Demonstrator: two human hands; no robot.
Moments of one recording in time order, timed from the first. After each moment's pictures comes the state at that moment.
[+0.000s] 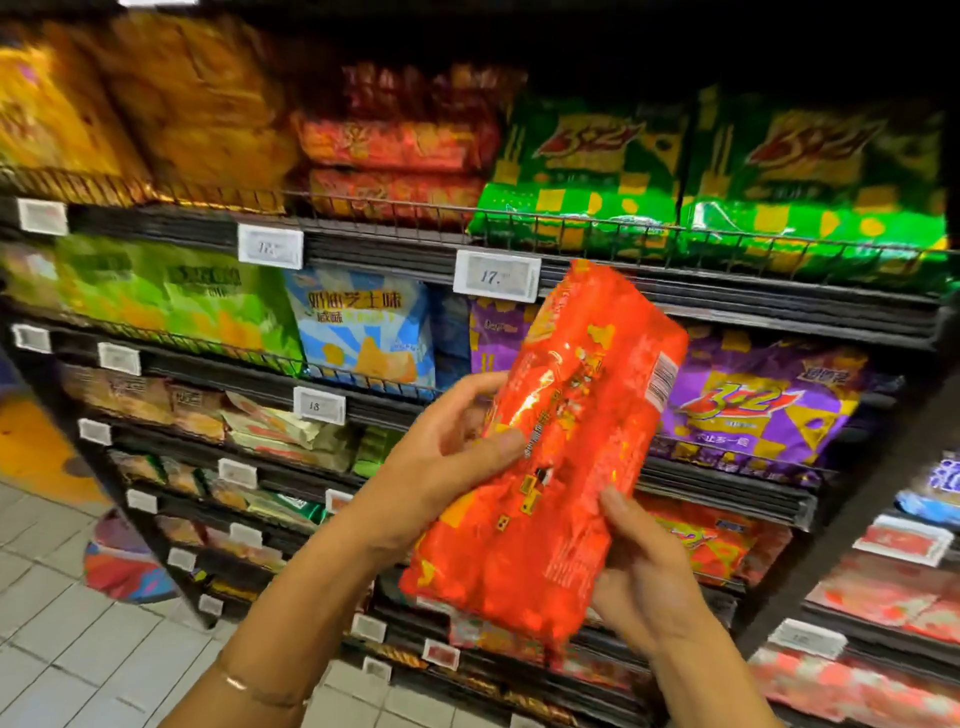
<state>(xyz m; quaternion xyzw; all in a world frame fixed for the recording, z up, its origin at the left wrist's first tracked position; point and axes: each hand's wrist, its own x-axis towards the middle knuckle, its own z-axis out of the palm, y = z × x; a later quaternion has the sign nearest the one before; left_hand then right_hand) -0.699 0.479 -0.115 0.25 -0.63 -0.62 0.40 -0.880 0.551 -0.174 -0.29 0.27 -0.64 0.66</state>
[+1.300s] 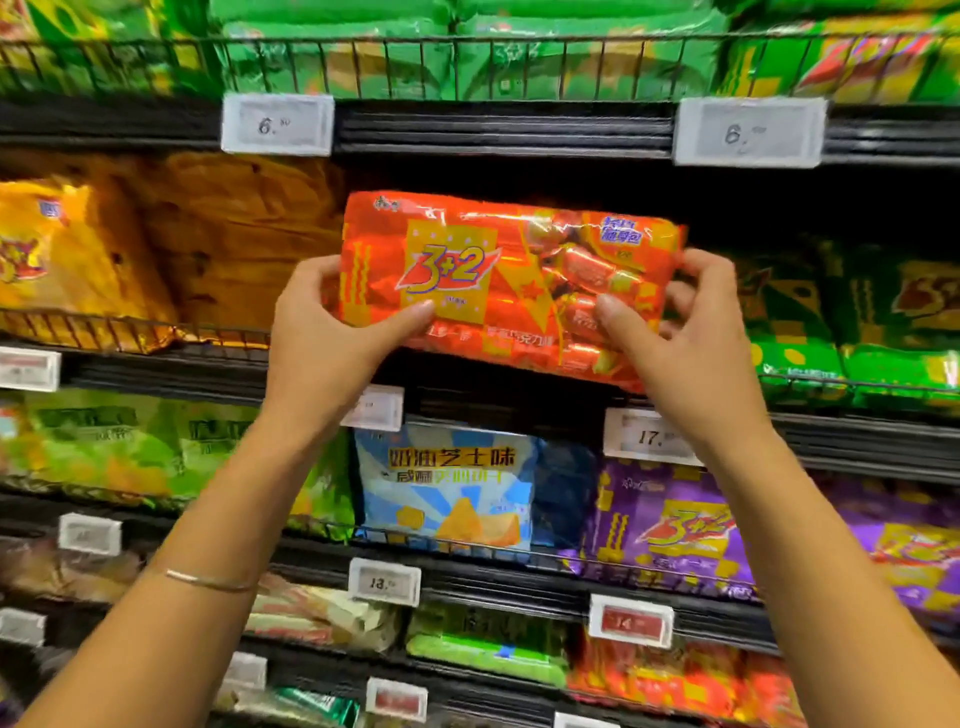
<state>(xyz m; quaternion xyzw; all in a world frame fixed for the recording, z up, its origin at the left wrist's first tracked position) -0.548 0.224 0.015 0.35 -0.64 -0.24 0.64 -0.800 0.354 0.027 -0.55 0.55 -0.63 -0.01</state>
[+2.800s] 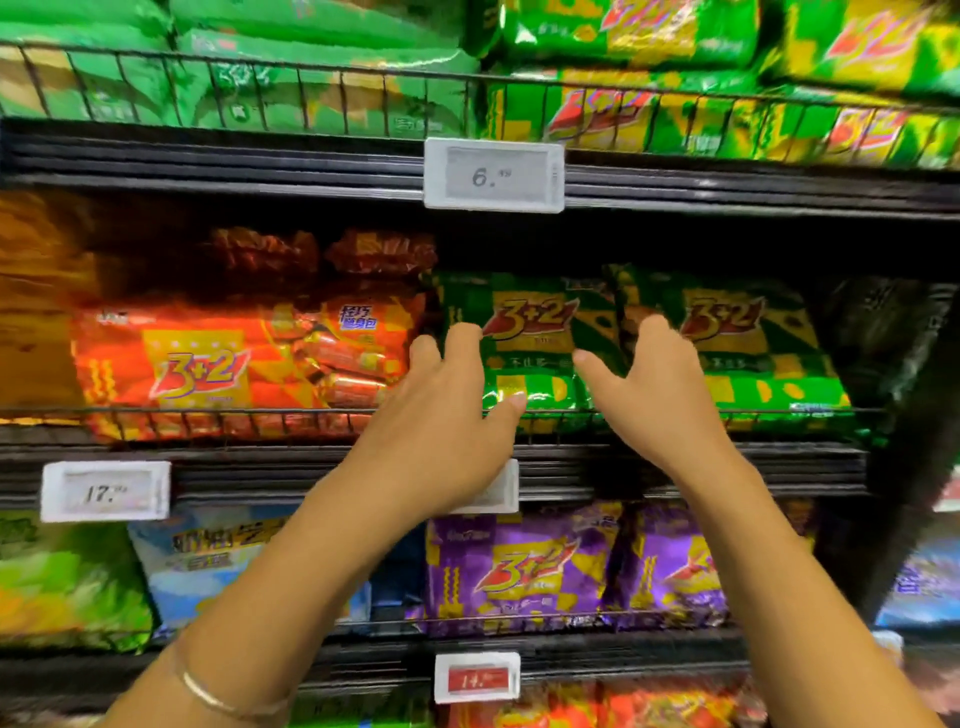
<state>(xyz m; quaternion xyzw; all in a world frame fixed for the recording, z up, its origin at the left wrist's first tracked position) -0.743 0.322 0.036 0.33 -0.88 -0.11 0.33 -0.931 0.391 0.037 -0.44 0.78 -0.42 -0.15</state>
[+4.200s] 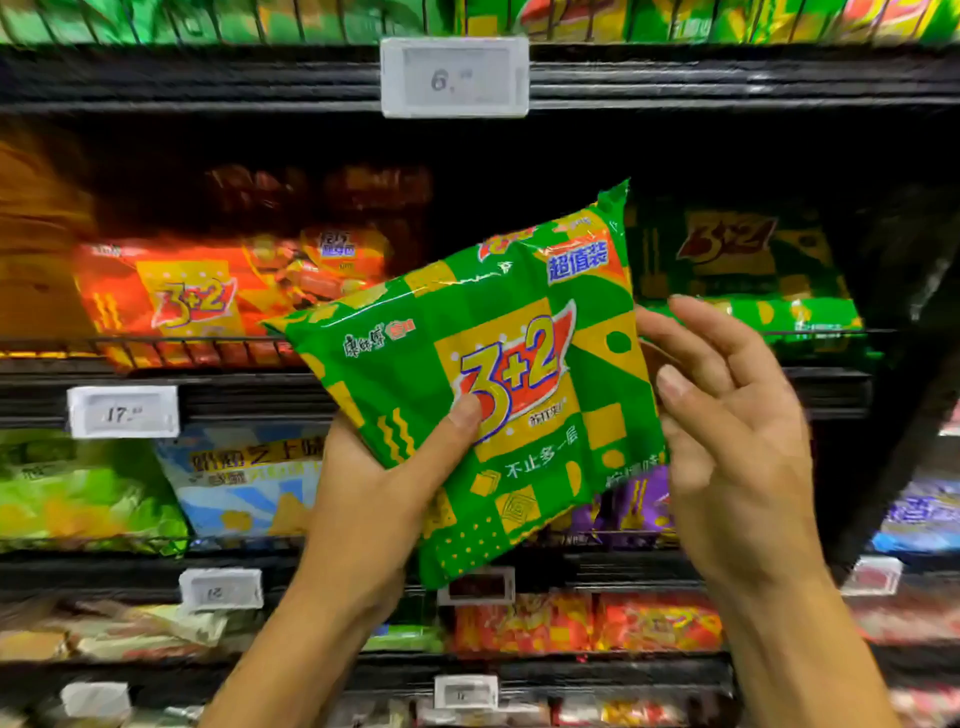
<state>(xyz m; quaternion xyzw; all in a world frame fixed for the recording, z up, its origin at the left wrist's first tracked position) -0.717 0.386 -0.044 0.17 -0.54 -0.63 0.54 -0.908 0.478 -0.031 -0.47 0.32 -0.80 0.18</state>
